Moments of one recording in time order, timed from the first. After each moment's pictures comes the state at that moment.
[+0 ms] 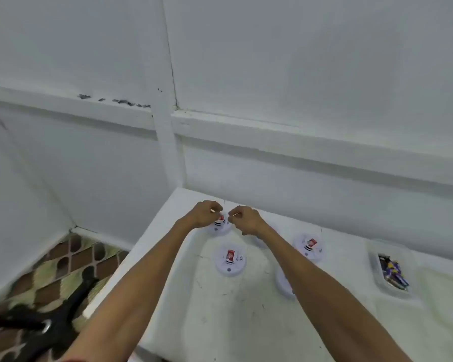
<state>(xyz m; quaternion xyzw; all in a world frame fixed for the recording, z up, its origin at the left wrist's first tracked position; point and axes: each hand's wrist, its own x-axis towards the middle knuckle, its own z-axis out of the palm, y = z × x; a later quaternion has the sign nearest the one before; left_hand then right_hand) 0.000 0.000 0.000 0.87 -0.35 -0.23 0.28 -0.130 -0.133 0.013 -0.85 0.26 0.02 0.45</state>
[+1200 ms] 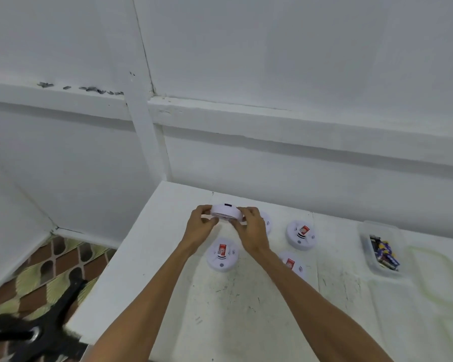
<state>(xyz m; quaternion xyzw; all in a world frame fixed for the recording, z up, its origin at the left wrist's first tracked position) -0.045 0.000 -0.057 0.78 -0.20 -0.22 0.54 -0.161 -0.134 -0.064 -0.84 0.26 -0.25 0.40</state>
